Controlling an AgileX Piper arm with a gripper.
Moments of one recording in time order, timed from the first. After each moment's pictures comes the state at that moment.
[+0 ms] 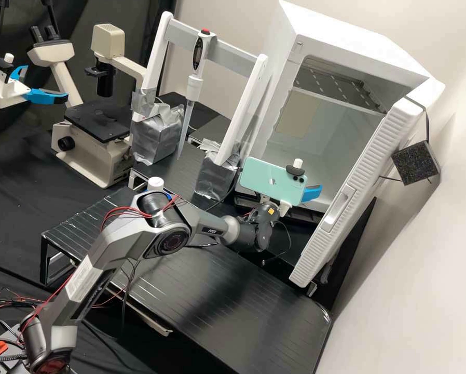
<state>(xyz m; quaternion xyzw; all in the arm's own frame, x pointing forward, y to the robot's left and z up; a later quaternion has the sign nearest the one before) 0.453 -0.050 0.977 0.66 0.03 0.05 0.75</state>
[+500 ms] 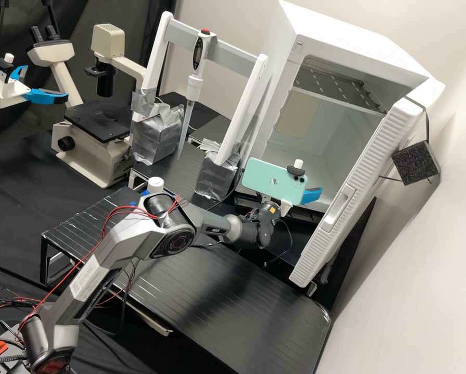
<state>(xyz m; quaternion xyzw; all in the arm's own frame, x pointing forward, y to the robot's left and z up) 0.468 -0.054 0.972 0.65 0.03 0.04 0.75</state>
